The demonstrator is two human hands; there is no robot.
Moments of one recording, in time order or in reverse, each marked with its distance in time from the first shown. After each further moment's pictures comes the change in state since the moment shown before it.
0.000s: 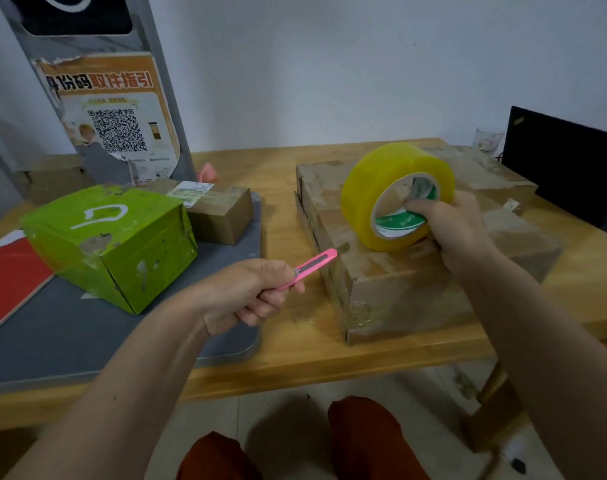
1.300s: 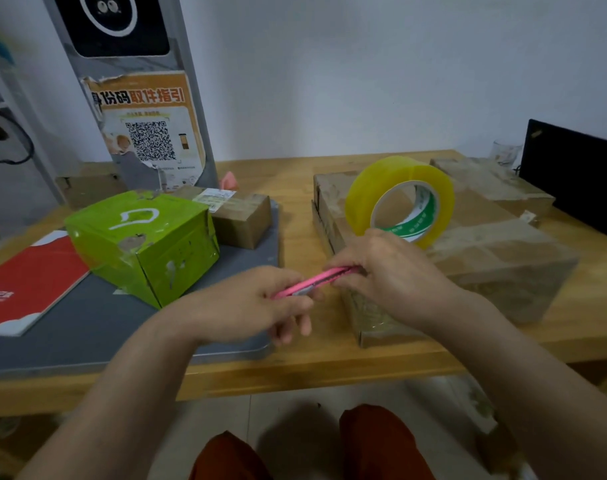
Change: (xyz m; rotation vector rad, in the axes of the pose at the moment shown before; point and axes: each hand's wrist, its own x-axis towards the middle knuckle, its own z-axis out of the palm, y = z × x) left_hand -0.053 0.016 0.011 0.505 0.017 0.164; right_hand -0.086 -0.036 0.033 -0.823 -0.580 -0.809
